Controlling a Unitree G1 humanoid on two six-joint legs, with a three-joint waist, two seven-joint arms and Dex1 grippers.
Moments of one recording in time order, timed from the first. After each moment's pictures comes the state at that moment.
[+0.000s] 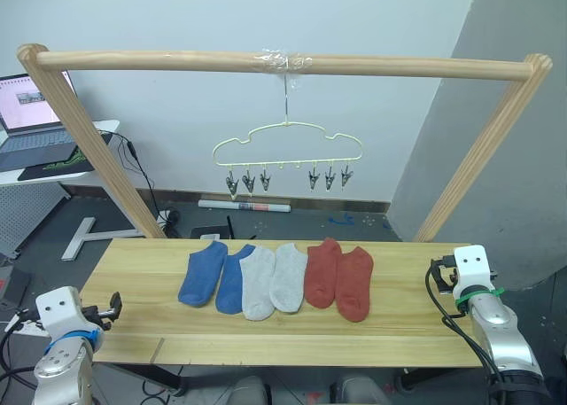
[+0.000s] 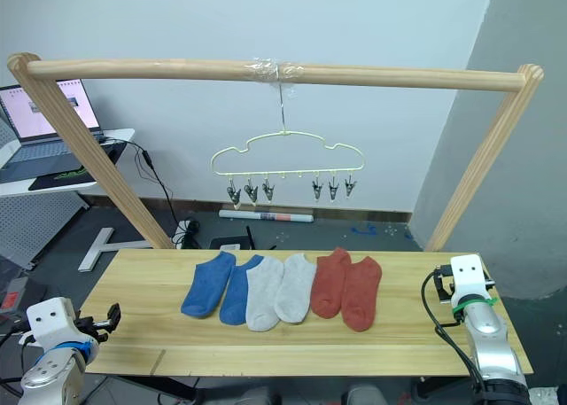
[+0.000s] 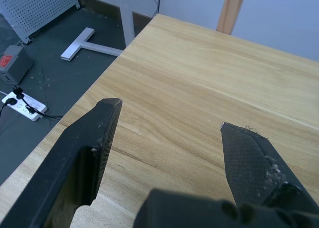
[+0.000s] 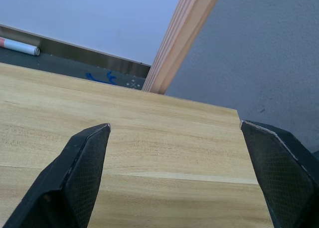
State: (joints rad) left arm 0.07 0.52 0.47 0.52 -0.19 0.03 -0.23; right arm -0.03 -0.40 -0.18 0.28 -0.02 0.14 0.13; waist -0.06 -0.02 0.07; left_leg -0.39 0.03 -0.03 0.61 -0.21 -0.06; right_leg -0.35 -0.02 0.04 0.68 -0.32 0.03
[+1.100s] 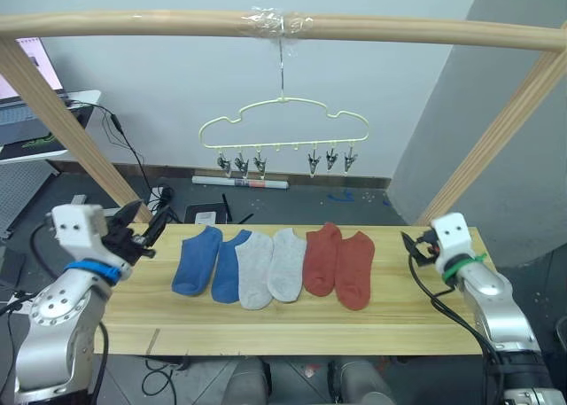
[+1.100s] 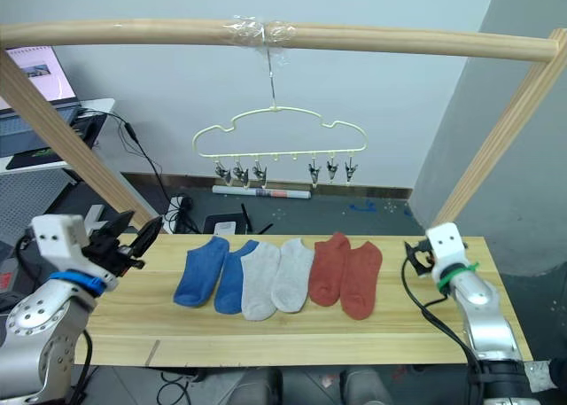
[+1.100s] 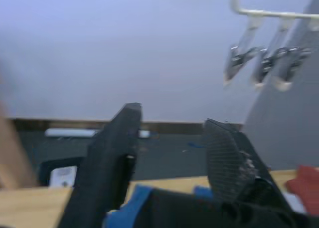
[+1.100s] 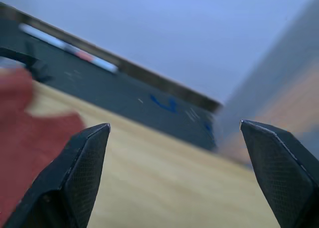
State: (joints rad) left arm 0.02 0.57 0.36 -0.30 -0.42 0.33 -0.42; right arm -0.16 -0.44 -0.06 0.00 0.06 0.25 0.41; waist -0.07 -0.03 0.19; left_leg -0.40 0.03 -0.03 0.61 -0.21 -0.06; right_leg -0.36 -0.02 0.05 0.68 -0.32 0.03
